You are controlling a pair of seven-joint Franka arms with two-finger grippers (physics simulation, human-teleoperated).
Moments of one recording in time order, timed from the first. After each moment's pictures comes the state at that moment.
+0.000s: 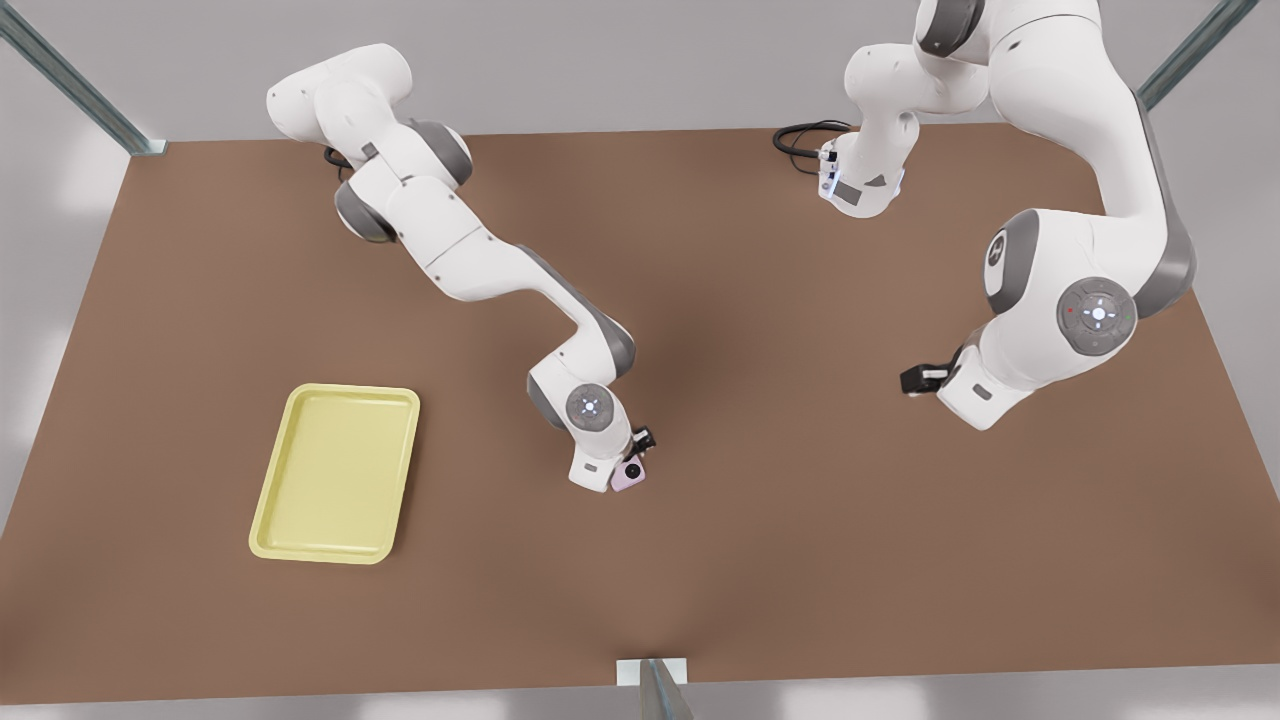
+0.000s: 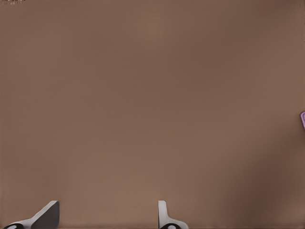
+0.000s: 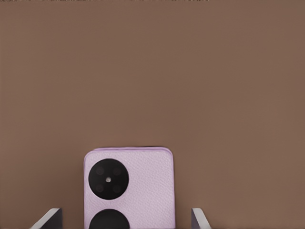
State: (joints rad) left arm -0.15 0.33 -0.03 -1.35 0.03 1.54 -0.18; right arm 0.52 1.08 0.21 -1.06 -0.13 2.19 0.31
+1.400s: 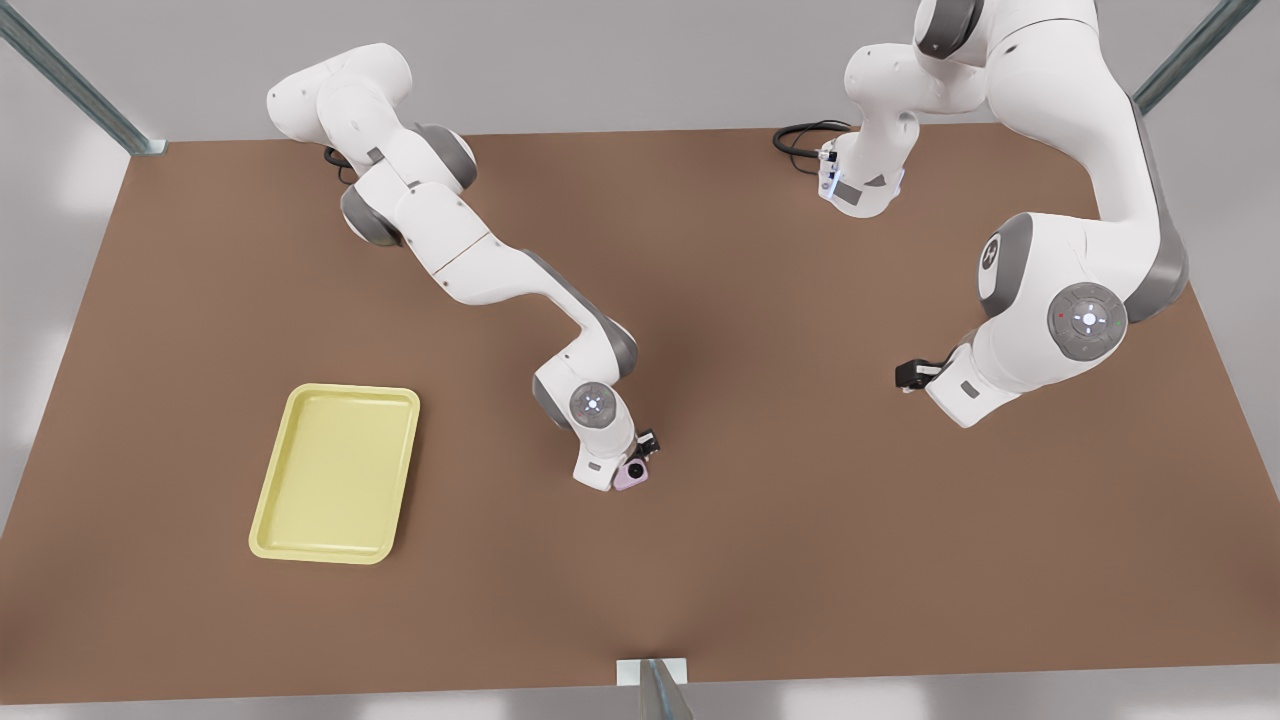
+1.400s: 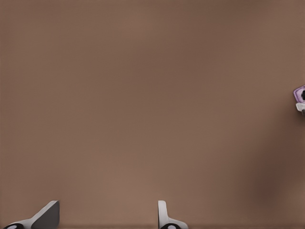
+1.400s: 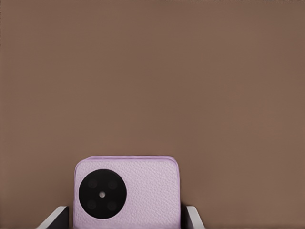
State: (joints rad) left arm -0.15 0.34 -0.04 -1.35 0.03 1.53 -0.07; right arm 0.53 1.11 0.20 -1.07 -0.14 2.27 0.34
